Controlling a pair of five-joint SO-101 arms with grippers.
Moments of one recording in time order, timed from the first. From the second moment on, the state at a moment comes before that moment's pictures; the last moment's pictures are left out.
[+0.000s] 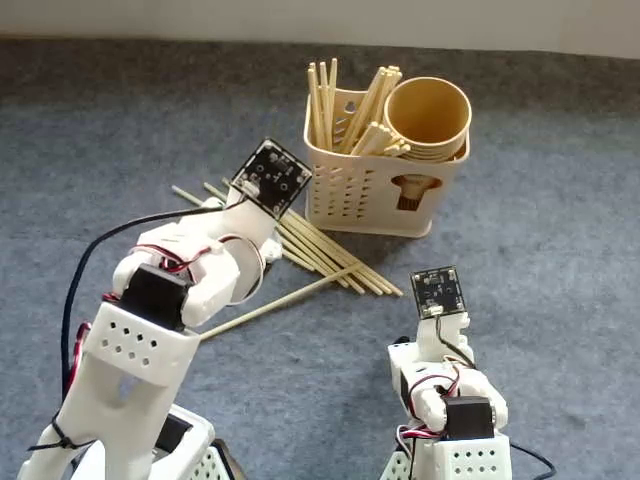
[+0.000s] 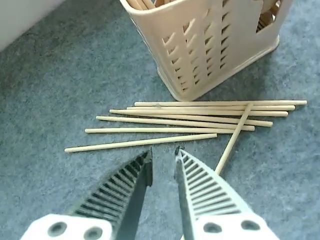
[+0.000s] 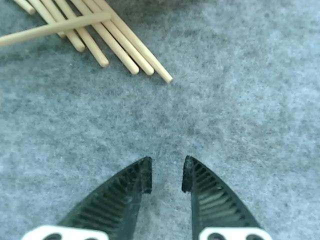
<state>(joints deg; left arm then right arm) 16.5 -45.4 34.5 67.2 -12.4 -7.8 -104.4 95.7 71.0 9.9</state>
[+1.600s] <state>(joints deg) 16.5 -23.4 45.1 71.9 -32.4 -7.8 -104.4 95.7 71.0 9.9</state>
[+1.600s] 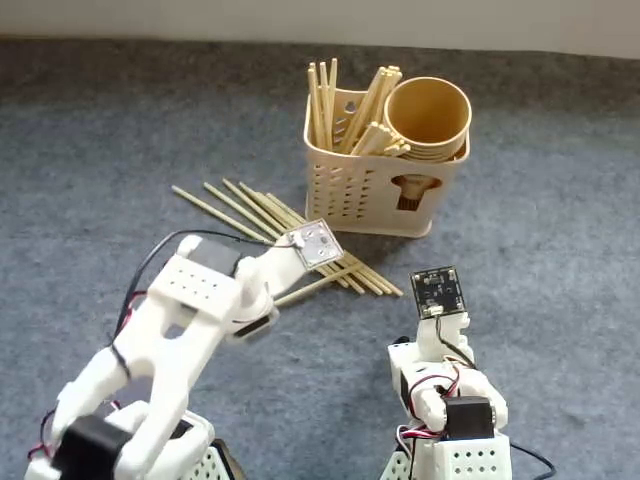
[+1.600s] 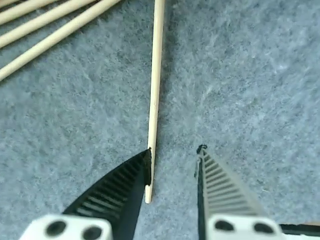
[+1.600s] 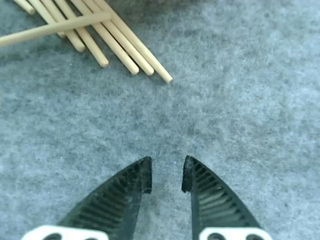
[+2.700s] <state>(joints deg) 16.8 7.0 32.9 65.2 -32.3 -7.8 -104.4 95.7 71.0 9.9</state>
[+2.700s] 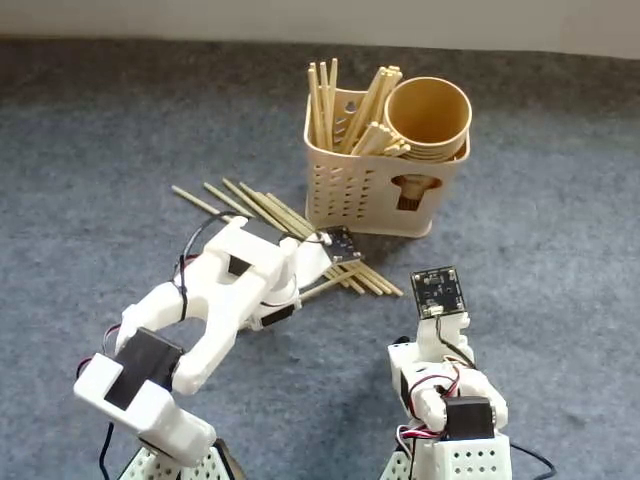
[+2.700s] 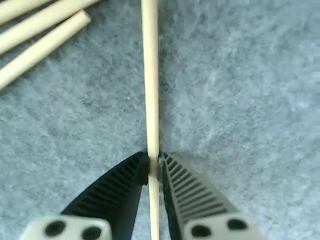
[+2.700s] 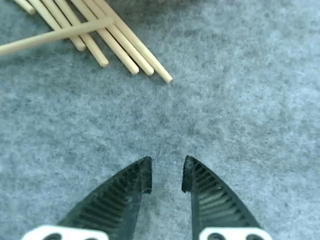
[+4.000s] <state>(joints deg) 16.3 -50.6 44.2 76.4 -18.8 -7.8 -104.4 95.7 71.0 9.9</state>
